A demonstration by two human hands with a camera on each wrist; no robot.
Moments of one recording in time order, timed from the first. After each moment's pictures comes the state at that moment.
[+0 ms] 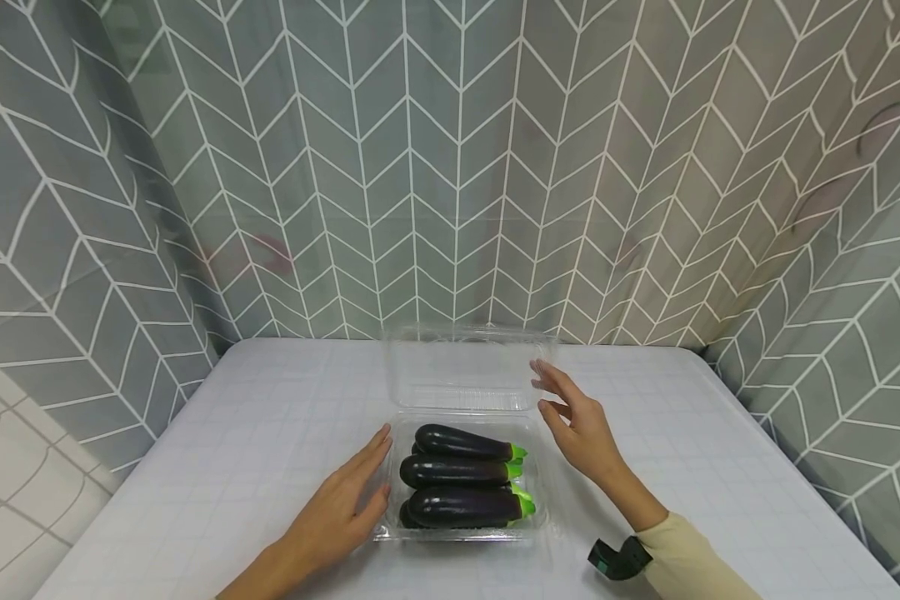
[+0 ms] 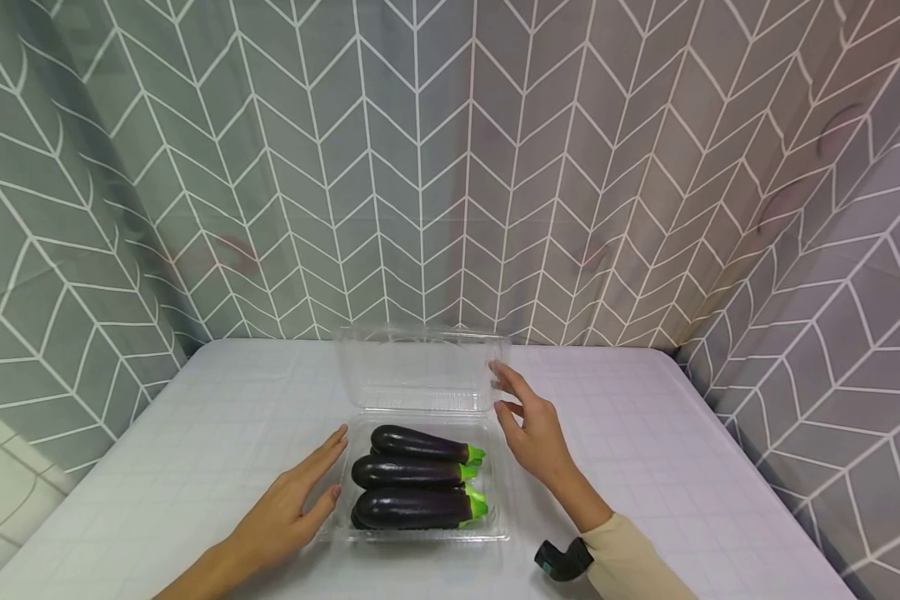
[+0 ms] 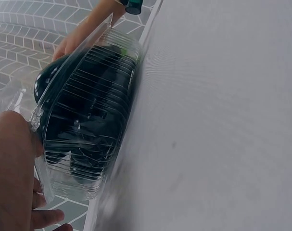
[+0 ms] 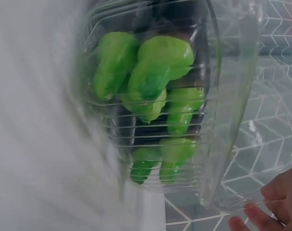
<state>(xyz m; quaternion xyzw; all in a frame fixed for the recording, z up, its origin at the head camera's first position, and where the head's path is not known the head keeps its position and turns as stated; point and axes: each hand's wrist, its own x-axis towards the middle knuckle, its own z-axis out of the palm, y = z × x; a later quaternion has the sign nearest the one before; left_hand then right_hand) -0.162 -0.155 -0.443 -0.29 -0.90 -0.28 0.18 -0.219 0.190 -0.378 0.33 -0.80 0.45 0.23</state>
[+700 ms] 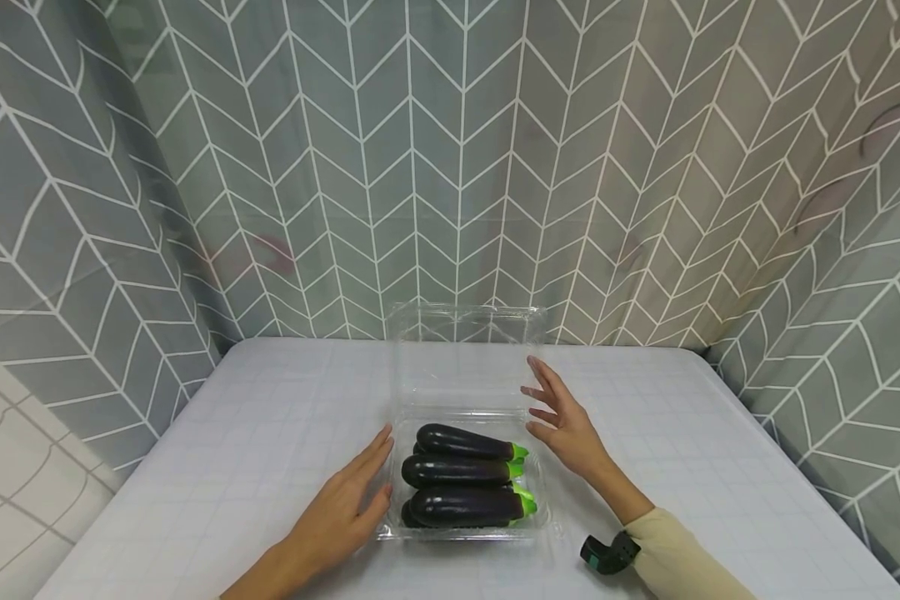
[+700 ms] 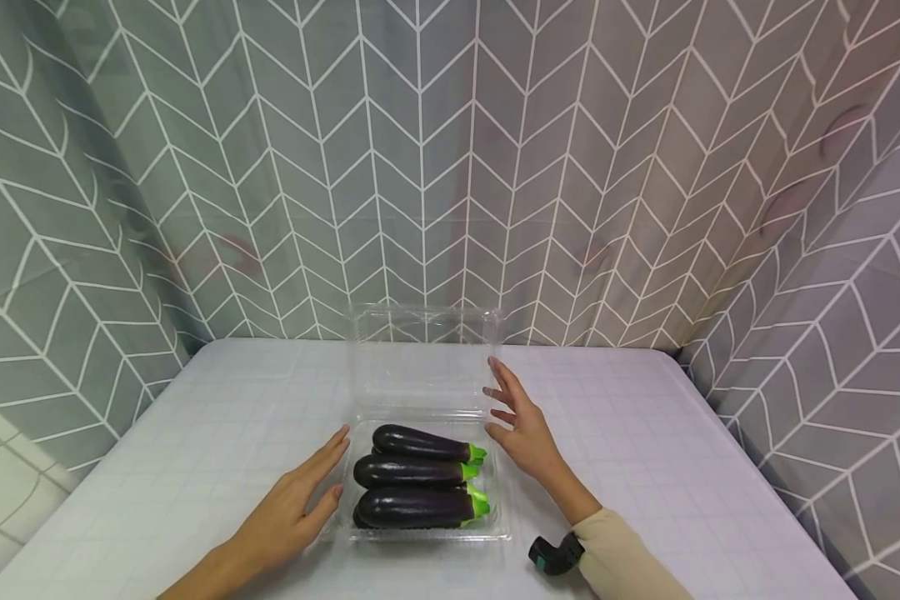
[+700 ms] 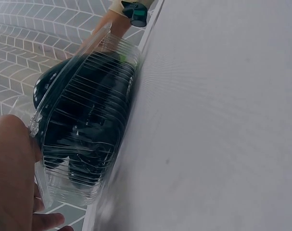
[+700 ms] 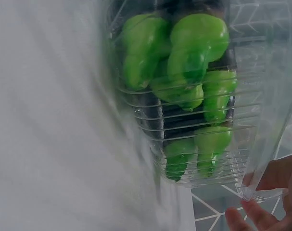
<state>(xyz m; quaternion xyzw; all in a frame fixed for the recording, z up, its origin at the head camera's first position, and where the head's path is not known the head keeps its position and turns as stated) -0.160 -0.154 -0.445 -0.28 -0.90 -0.28 0.18 -0.230 0.184 -0.389 0.31 -0.77 0.54 0.10</state>
